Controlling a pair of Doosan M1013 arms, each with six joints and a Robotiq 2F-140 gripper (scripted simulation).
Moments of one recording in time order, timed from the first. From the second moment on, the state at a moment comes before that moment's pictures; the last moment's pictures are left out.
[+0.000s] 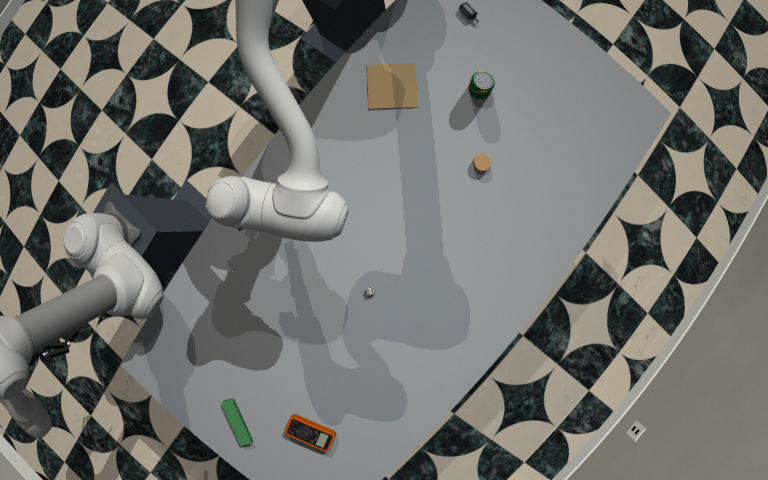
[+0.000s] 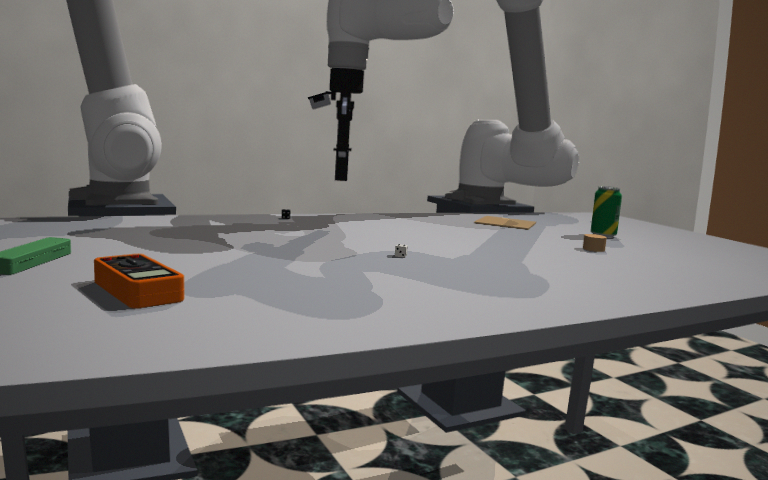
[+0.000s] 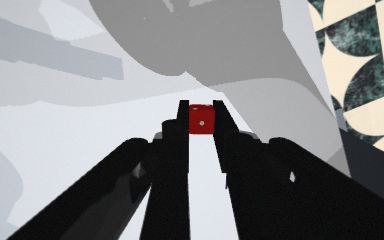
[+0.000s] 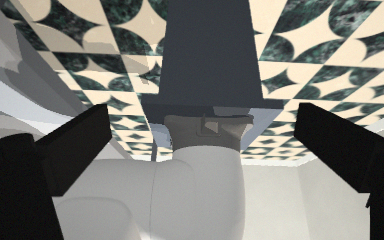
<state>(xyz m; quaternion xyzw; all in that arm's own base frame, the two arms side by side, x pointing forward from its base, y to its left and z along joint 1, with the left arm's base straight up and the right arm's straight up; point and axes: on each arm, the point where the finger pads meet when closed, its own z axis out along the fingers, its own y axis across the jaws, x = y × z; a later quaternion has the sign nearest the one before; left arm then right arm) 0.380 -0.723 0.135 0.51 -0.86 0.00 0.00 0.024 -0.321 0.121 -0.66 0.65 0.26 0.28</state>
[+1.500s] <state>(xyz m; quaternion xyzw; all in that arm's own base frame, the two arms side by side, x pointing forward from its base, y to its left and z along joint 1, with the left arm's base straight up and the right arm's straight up) 0.428 -0.401 0.158 0.50 -0.87 0.00 0.00 0.024 -0.321 0.121 -0.66 0.65 0.26 0.28</state>
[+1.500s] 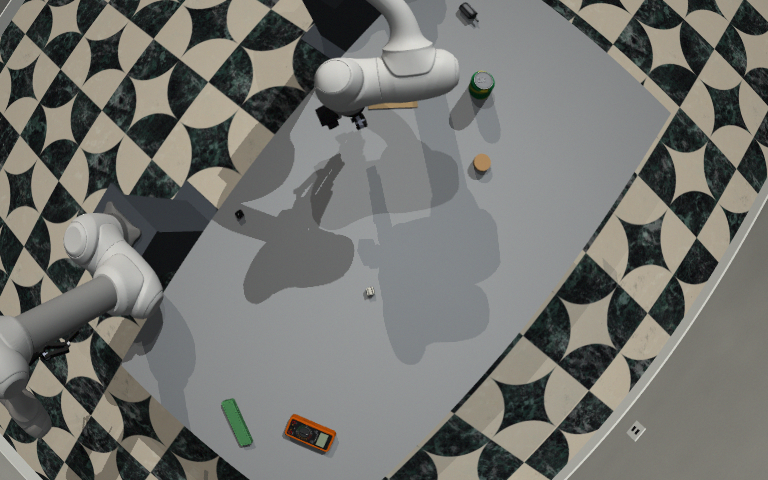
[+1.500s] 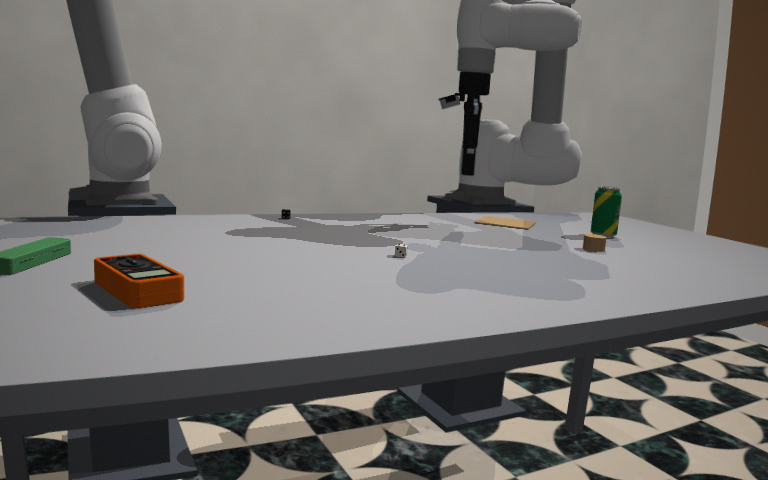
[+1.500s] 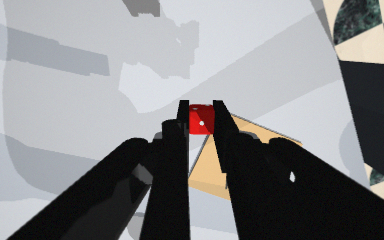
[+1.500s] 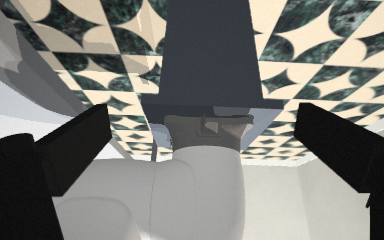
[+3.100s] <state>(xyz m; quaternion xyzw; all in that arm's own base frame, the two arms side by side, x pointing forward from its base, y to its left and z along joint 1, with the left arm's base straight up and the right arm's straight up) 0.379 -0.229 0.139 0.49 -0.87 0.00 0.00 0.024 -0.321 0.121 -0.66 0.65 0.26 0.28</state>
